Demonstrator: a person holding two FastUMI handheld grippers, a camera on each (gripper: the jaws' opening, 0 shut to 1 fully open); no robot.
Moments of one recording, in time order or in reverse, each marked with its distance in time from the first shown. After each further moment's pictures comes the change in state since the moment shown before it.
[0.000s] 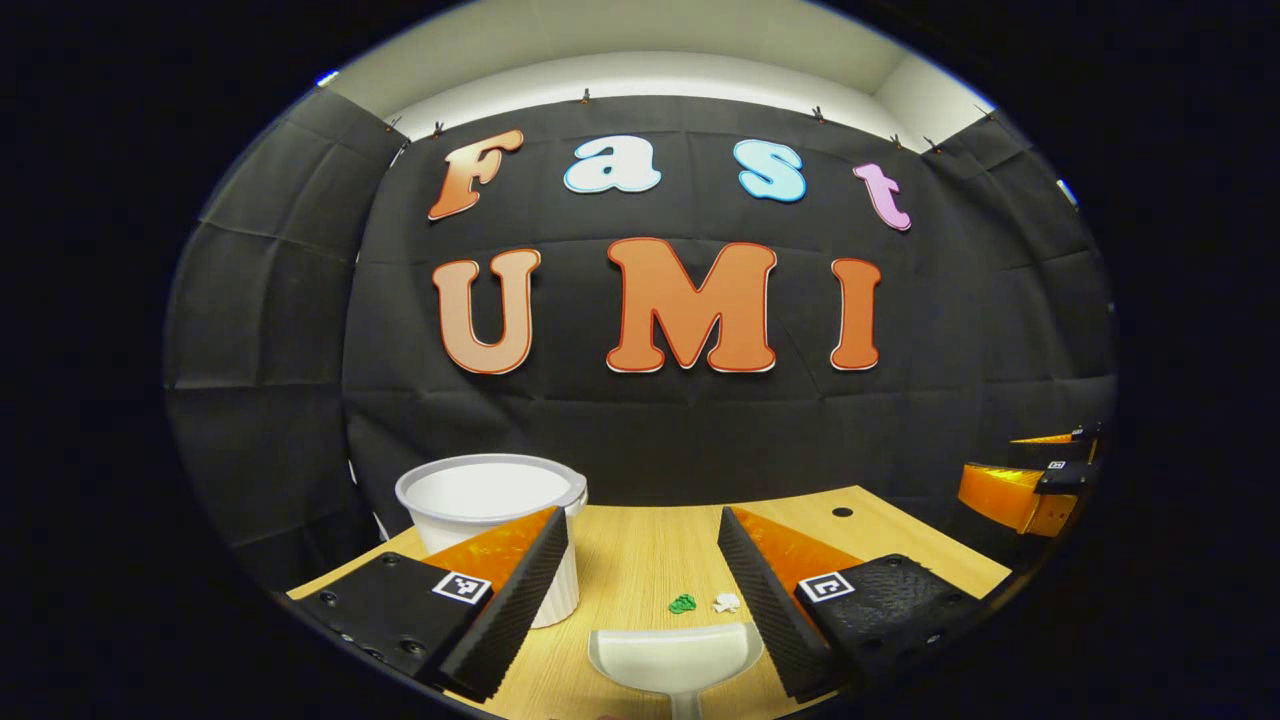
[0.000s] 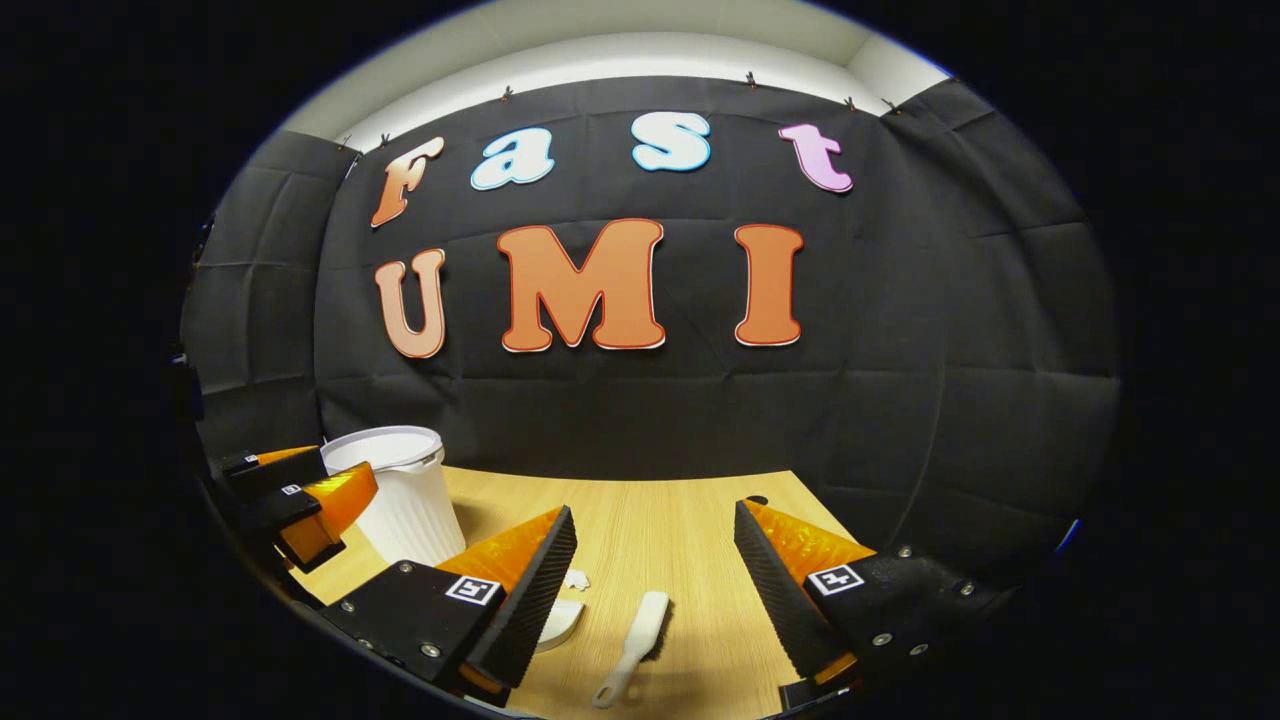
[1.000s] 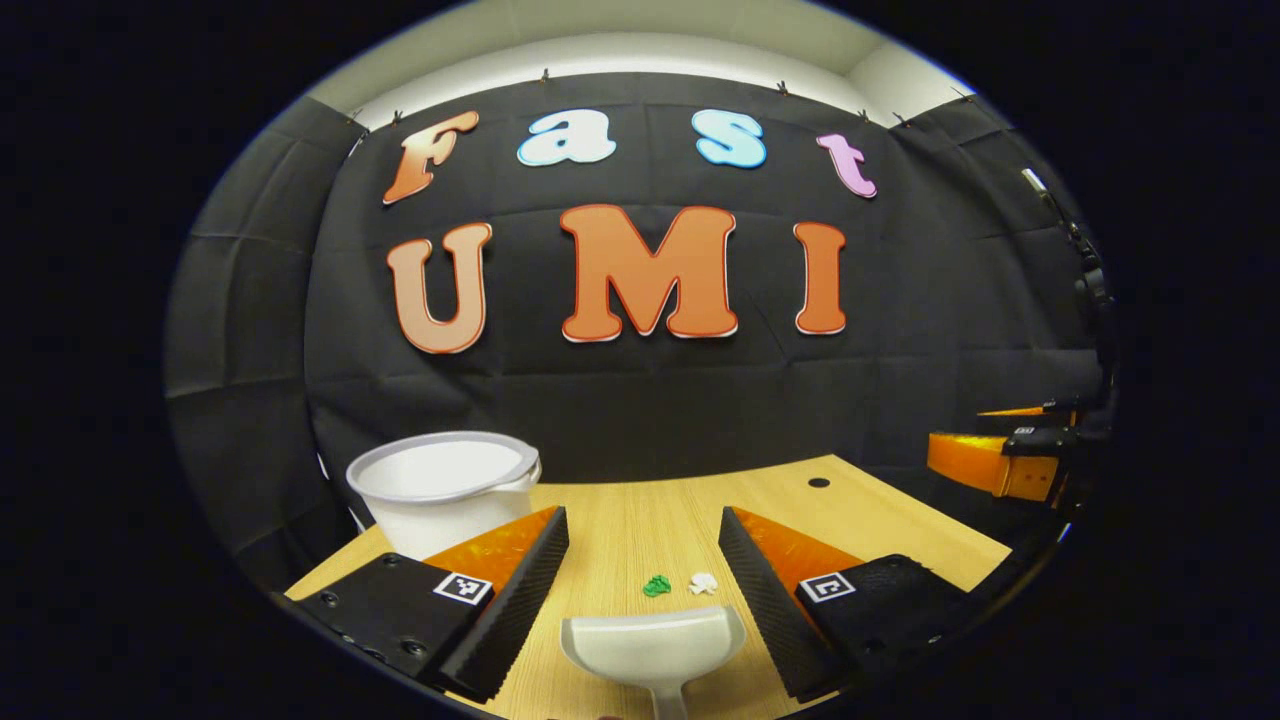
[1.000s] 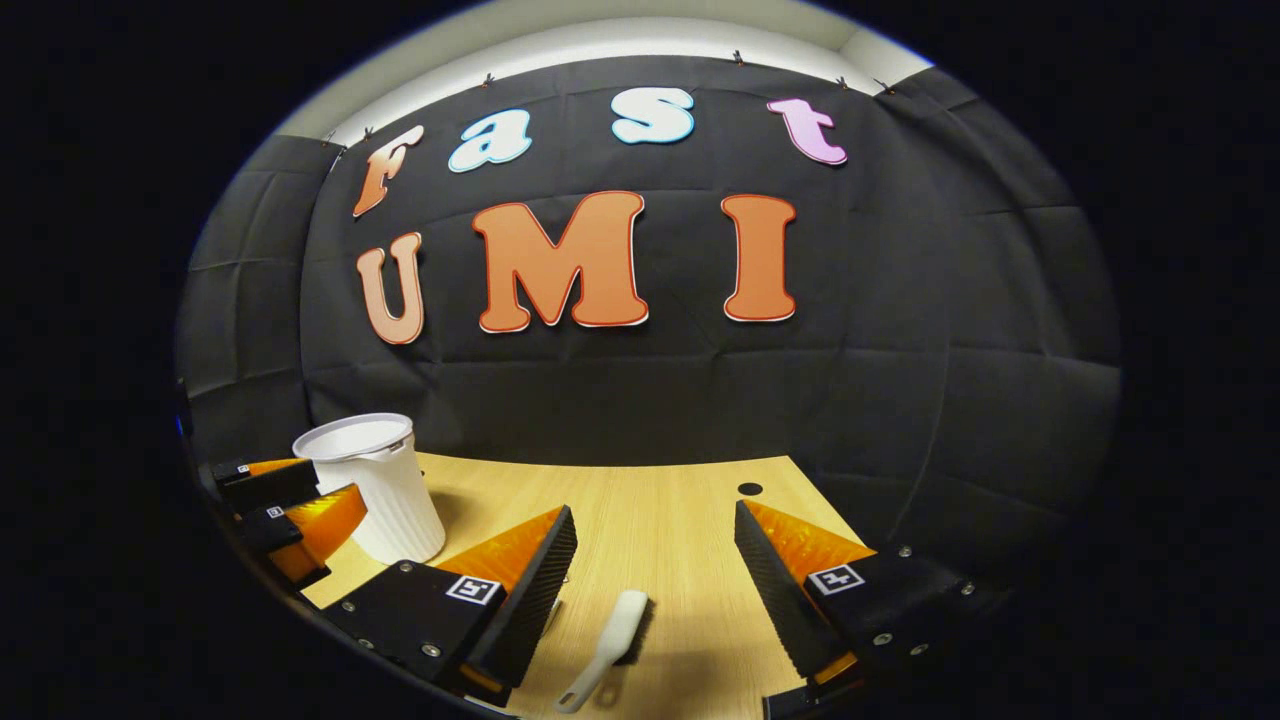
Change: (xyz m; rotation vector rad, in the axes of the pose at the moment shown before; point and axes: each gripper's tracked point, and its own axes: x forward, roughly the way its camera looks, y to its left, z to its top) left arm 0.014 -0.028 -0.057 0.047 0.155 -0.114; right arm 0.028 -0.031 -0.022 -0.001 0.048 -0.048
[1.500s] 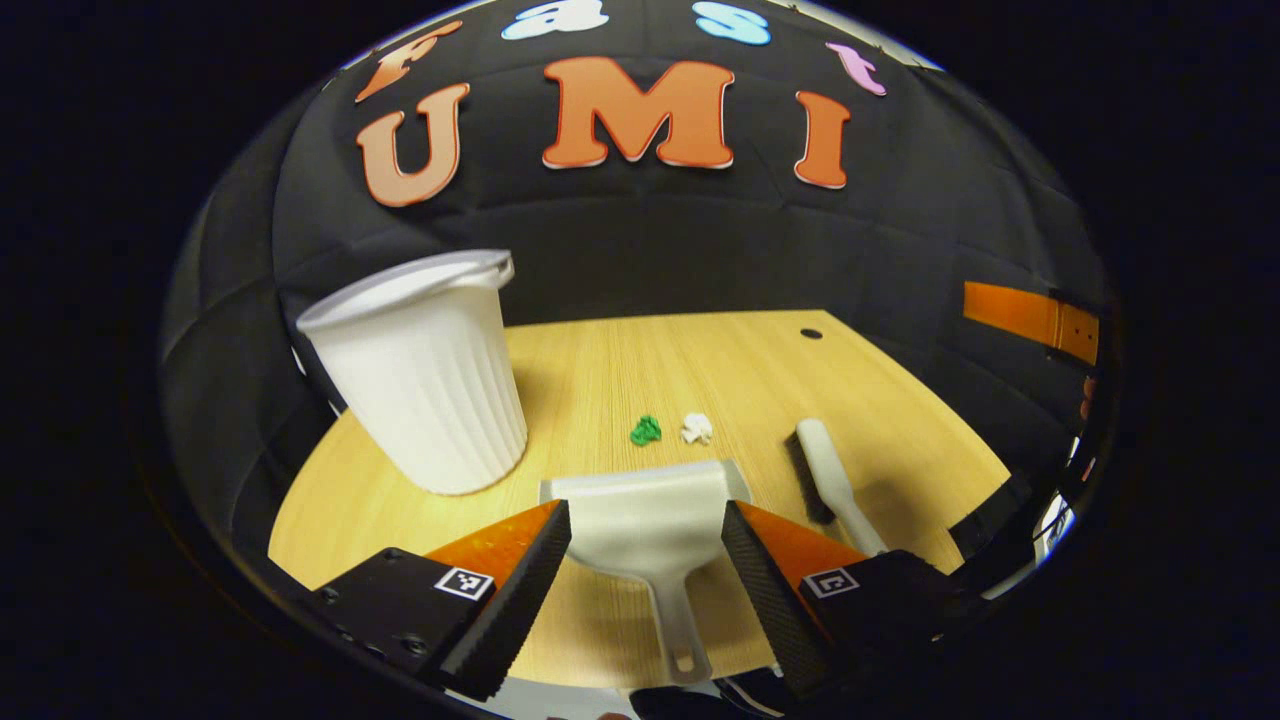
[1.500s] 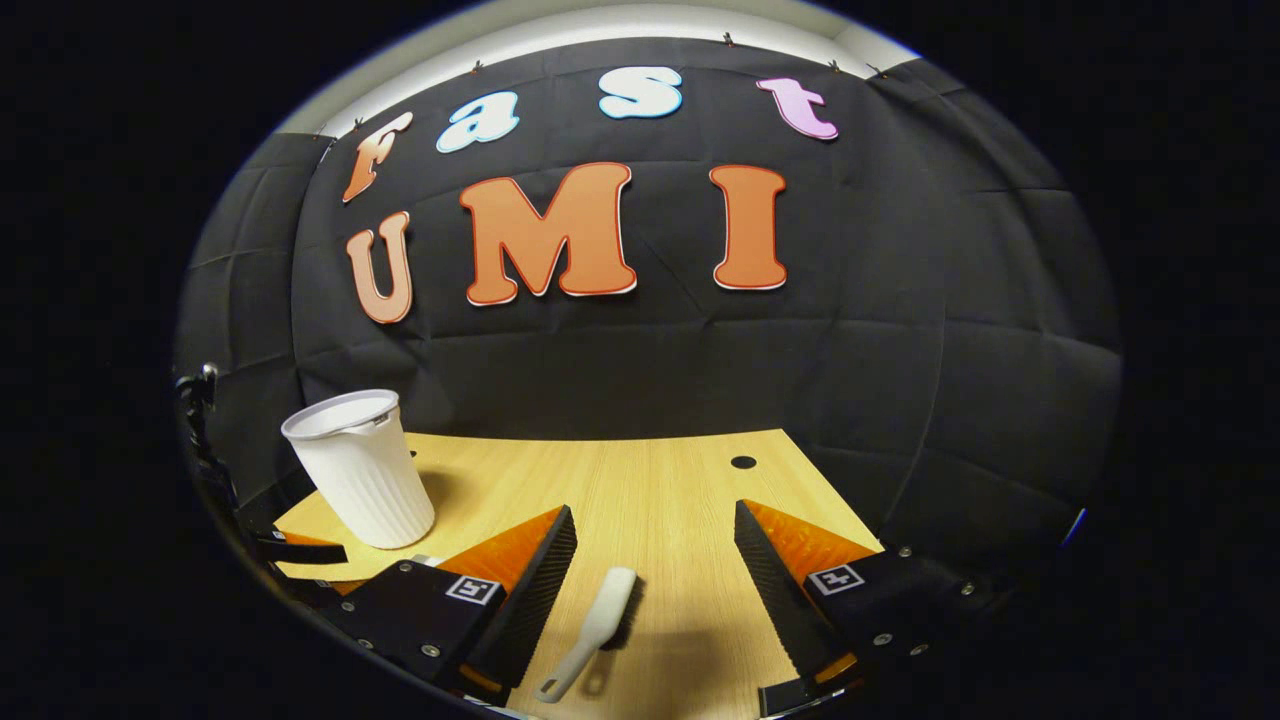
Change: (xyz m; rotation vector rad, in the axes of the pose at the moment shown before) left arm -0.010 -0.010 -0.156 -0.026 0.487 -0.058; right arm 0.002 -0.020 -0.038 0.021 0.085 -0.013
